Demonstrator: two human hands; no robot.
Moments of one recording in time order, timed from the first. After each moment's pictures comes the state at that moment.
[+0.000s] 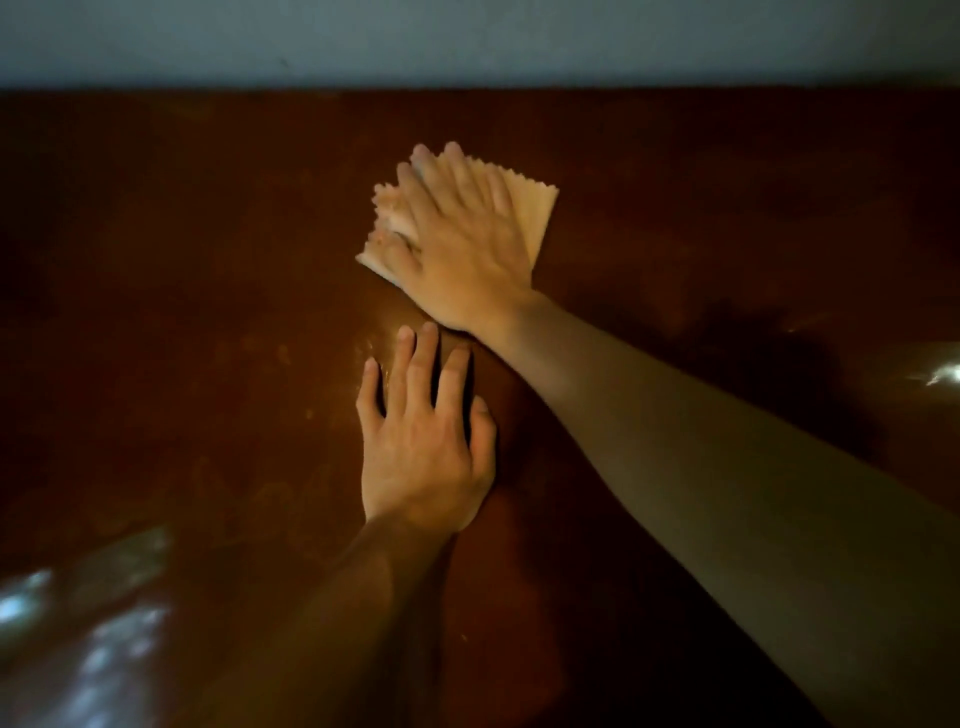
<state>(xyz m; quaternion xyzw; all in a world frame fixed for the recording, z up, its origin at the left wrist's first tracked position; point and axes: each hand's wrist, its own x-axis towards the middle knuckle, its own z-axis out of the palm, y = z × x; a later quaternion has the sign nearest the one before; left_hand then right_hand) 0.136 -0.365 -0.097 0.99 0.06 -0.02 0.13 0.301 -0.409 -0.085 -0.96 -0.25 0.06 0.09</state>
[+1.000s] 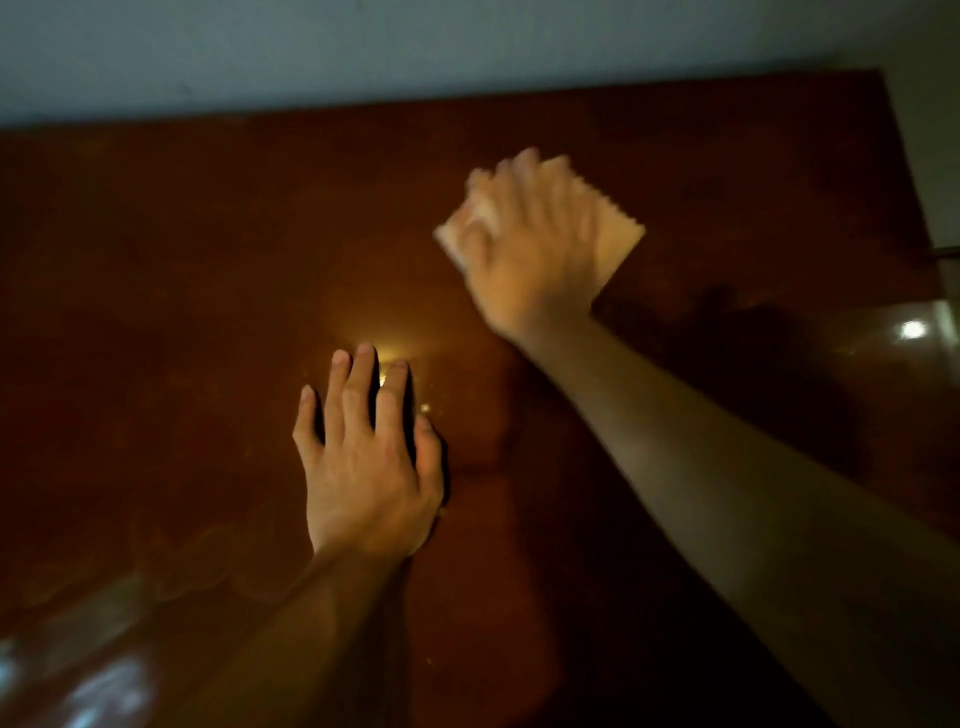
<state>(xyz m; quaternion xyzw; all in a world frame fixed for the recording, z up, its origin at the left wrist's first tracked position) 0.136 -0.368 -0.091 0.99 0.07 -0.02 0.13 0.300 -0.505 -0.092 -1.00 -0.04 -0.01 0.06</state>
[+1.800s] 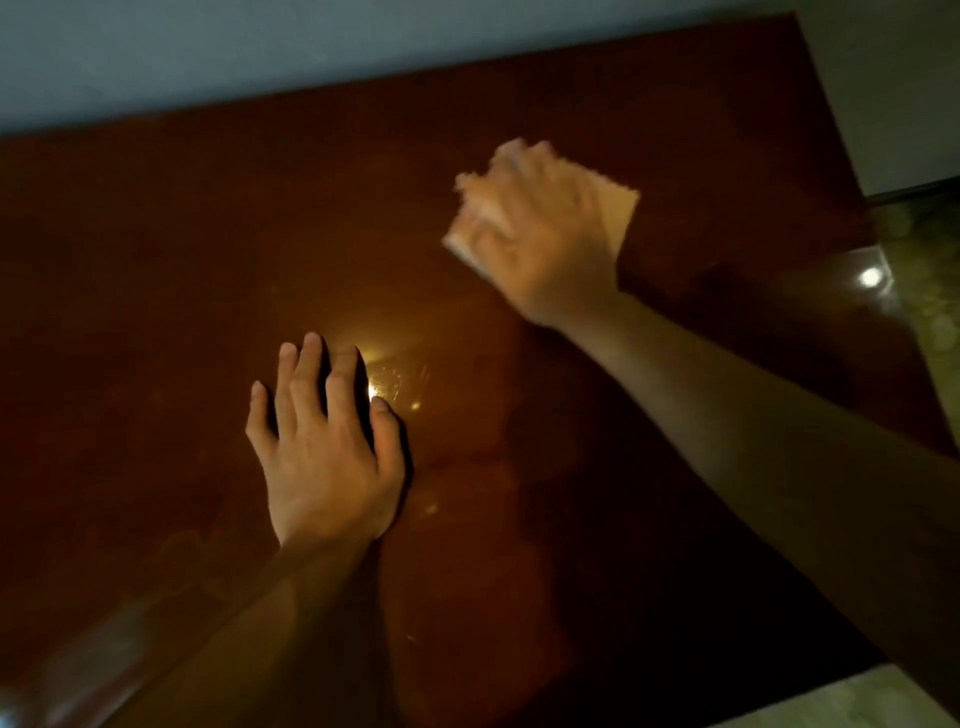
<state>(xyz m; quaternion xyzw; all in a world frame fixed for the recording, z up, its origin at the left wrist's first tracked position) 0.134 -0.365 -0.104 0.99 0.06 0.03 0.14 0.285 -0.574 -0.091 -0.99 -0.13 -0.04 0.07</state>
